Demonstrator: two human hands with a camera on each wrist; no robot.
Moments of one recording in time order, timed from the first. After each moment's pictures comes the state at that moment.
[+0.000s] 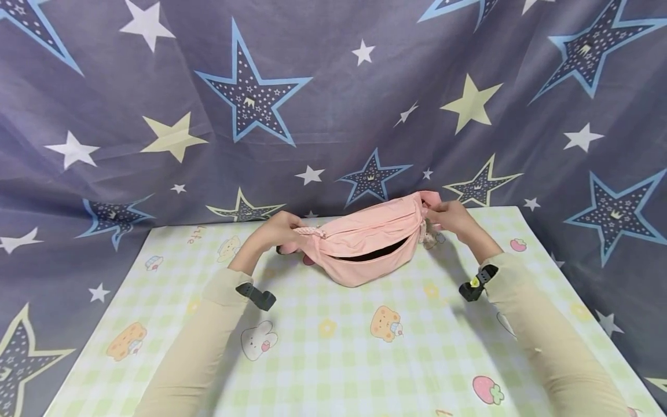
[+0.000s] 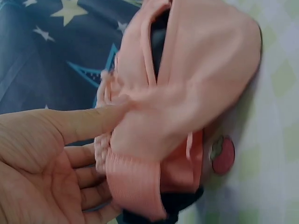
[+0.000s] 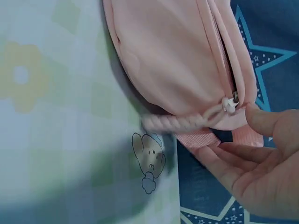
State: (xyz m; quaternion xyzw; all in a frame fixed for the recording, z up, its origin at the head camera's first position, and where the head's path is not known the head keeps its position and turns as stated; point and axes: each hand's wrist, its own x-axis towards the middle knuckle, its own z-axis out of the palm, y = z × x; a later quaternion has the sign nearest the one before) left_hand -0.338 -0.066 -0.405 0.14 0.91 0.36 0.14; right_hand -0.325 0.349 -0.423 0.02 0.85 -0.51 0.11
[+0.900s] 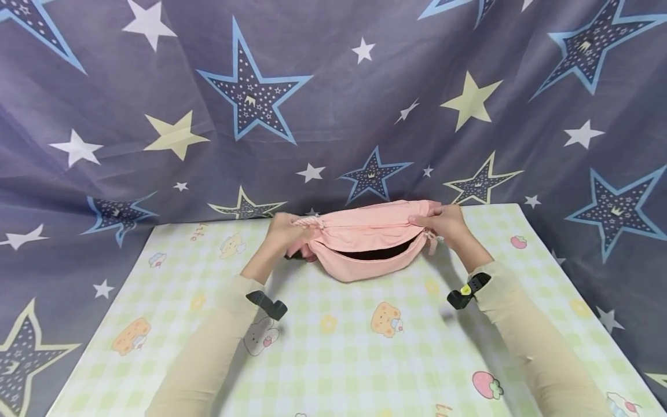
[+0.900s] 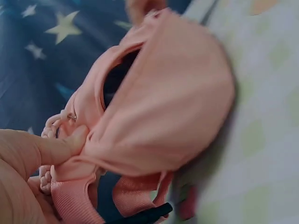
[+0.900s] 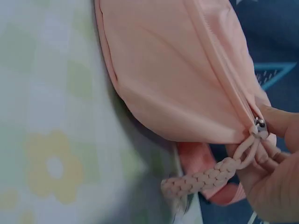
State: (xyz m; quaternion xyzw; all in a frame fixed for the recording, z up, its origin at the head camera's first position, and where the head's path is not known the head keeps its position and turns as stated) left_hand -0.318 -0.044 -0.421 -0.03 0.87 0.49 0.05; right_hand -0.305 0.323 -0.429 0.10 0.81 -0.57 0.04
